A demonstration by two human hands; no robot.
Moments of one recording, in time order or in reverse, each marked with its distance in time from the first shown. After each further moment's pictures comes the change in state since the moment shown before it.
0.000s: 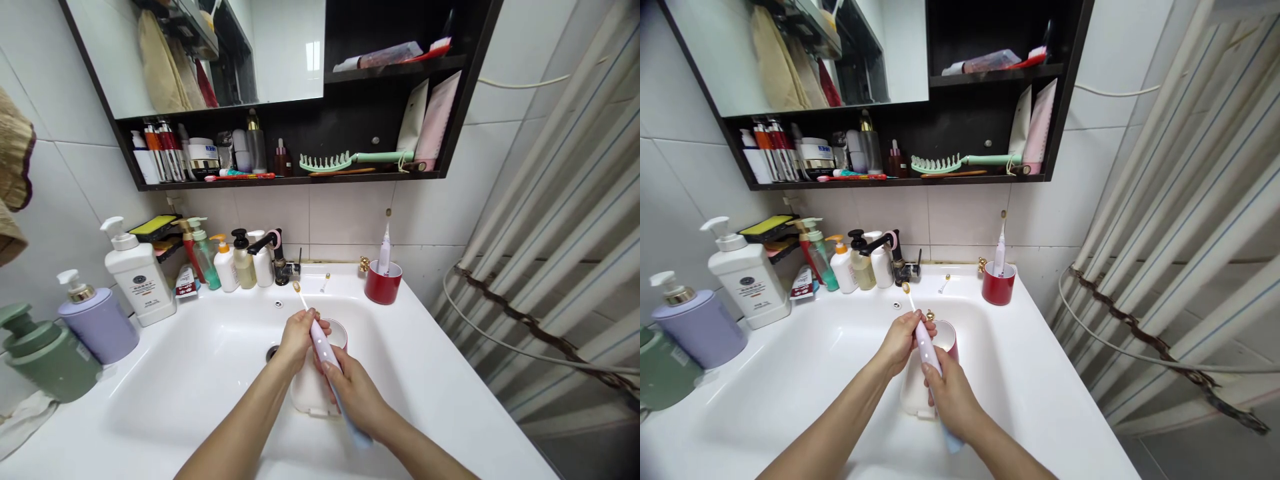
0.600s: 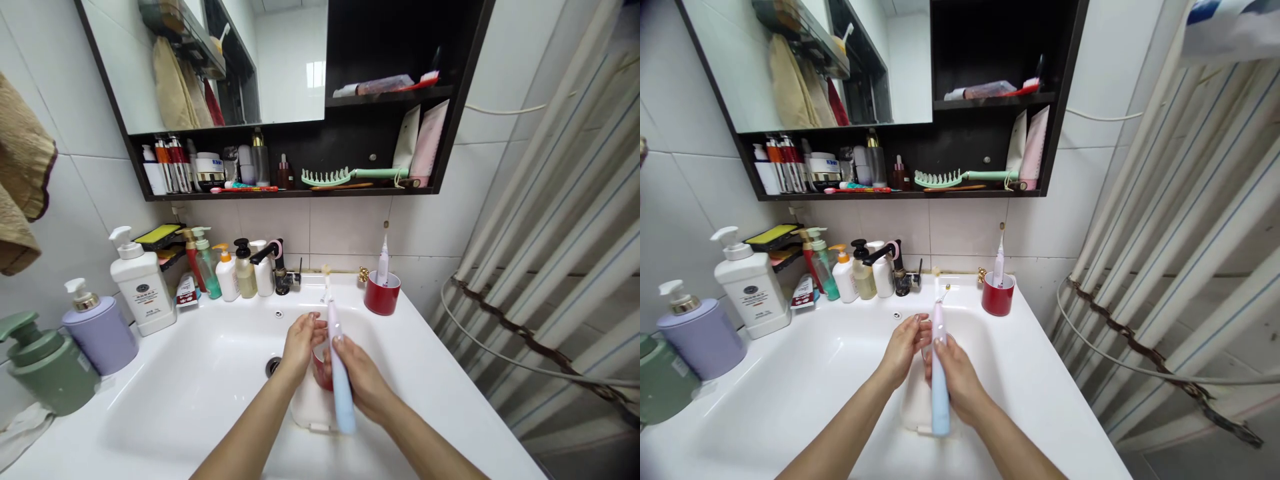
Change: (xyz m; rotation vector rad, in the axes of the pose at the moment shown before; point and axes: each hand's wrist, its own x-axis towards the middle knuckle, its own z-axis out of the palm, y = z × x) left_hand 0.000 0.003 0.000 0.034 -0.027 0.194; right_hand 0.016 -0.022 -0.006 0.270 0.019 -0.159
